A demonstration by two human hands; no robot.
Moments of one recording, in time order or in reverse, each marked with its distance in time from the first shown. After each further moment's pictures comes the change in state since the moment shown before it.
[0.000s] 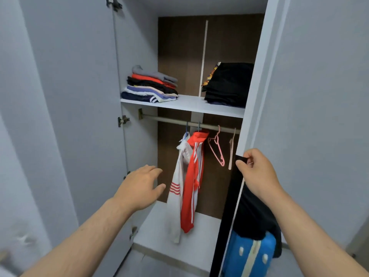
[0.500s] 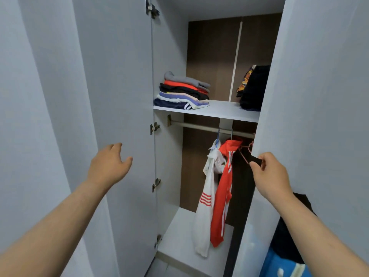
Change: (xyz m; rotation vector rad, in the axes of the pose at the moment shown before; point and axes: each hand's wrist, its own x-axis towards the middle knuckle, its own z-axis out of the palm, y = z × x) left_hand 0.036 -0.216 -0.063 -0.024 0.270 -0.466; right_hand 0.038 -0.052 0.118 -0.117 0.104 -0.043
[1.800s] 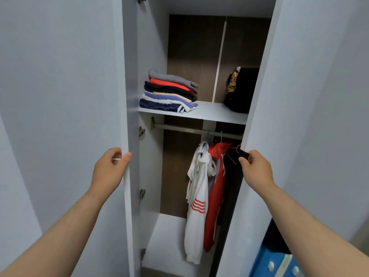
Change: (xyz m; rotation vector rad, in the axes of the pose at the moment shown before) left_hand 0.094 -0.044 0.070 -0.837 -0.020 0.033; right_hand 0.044 -0.043 0.090 -0.089 0.082 0.162
